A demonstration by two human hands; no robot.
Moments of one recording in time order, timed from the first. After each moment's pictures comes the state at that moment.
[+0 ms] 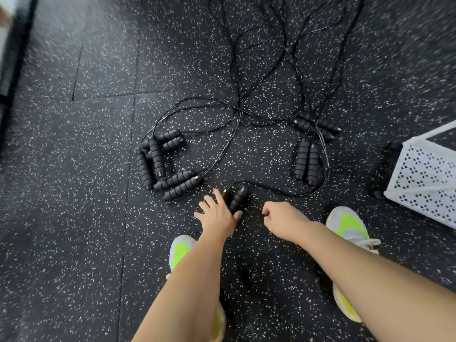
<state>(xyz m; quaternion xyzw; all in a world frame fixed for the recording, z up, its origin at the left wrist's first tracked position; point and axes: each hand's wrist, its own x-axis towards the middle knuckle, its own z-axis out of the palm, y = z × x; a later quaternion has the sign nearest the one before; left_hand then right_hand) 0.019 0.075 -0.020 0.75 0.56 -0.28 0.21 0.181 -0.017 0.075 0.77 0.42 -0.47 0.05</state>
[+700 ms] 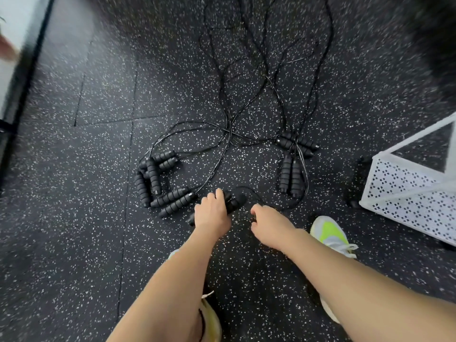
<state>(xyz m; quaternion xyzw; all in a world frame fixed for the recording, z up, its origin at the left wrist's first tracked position) 0.052 0.100 0.081 0.84 0.48 -0.20 0.18 0.179 -0.013 0.140 0.79 0.43 -0.44 0.01</state>
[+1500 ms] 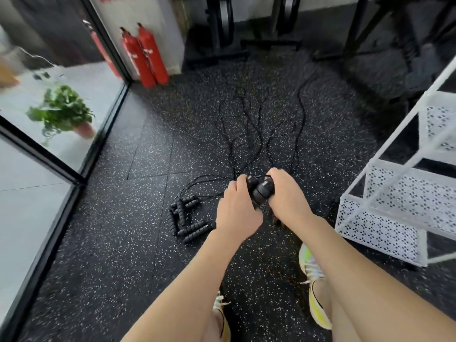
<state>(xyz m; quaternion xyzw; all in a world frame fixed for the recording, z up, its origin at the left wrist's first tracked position) 0.057 -0.008 0.410 0.86 0.43 0.10 0.25 0.184 -0.064 0.410 0.83 0.47 -0.12 -0.28</state>
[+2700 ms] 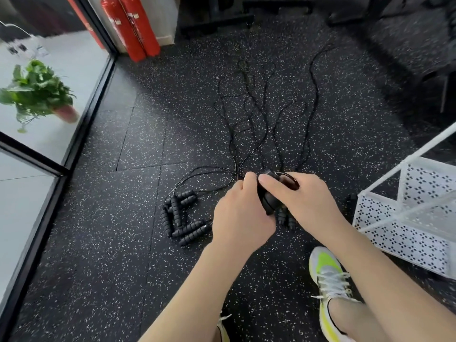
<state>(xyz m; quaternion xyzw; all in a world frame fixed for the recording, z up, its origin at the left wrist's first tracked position) 0.096 0.039 0.404 0.87 0.43 0.10 0.24 0.219 -0.029 0.415 0.78 0.35 -0.31 -0.43</state>
